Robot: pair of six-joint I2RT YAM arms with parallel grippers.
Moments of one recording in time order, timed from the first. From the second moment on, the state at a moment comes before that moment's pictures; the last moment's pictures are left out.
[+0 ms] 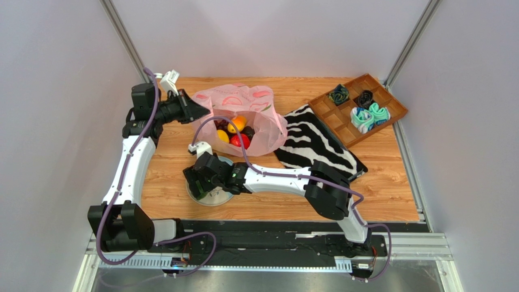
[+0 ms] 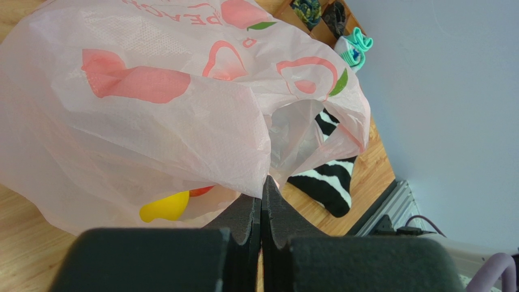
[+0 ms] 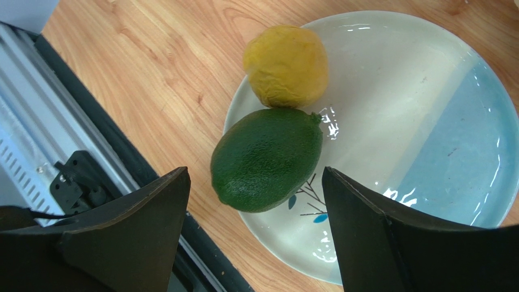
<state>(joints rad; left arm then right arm) 0.06 1.27 1.18 -0.33 0.80 -0.39 1.24 2.08 1.63 -0.19 0.16 0.53</state>
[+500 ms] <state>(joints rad) 0.05 1.27 1.18 -0.33 0.80 -0.39 1.25 2.18 1.68 -0.24 0.23 0.56</state>
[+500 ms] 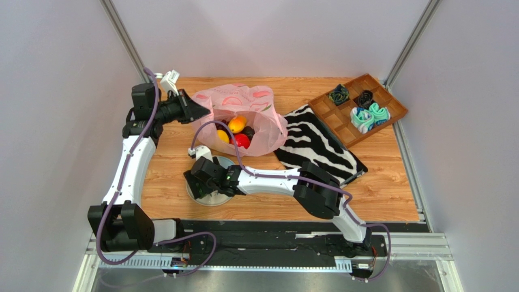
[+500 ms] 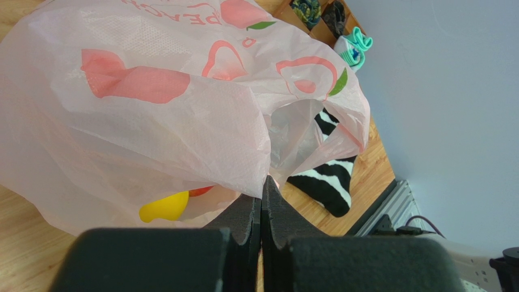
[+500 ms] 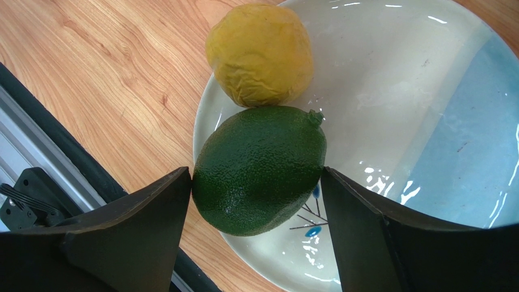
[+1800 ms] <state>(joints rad) 0.05 1.27 1.18 -0.34 0.80 -0.39 1.08 1.55 1.17 0.19 0.30 0.37</state>
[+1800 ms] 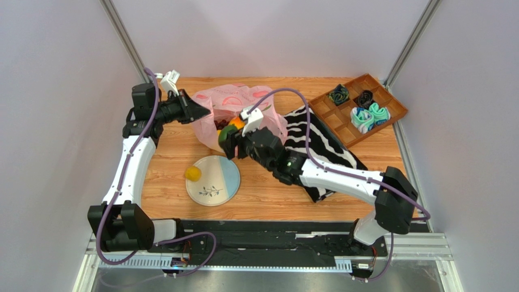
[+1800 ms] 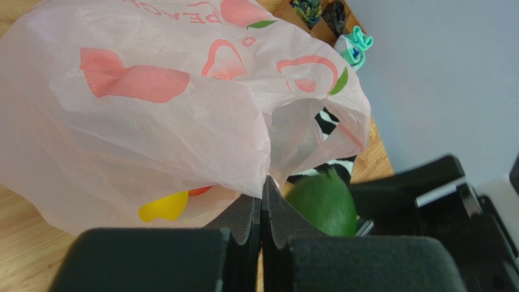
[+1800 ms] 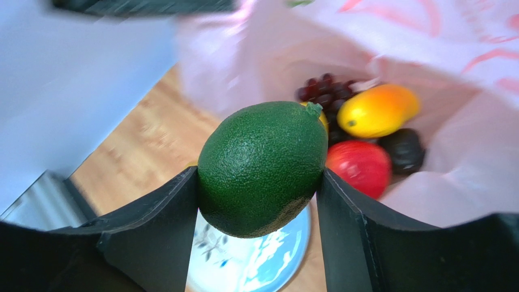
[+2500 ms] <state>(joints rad) 0.05 1.27 1.18 -0.36 0.79 -0.37 0.92 1.92 1.52 -0.17 0.45 0.31</state>
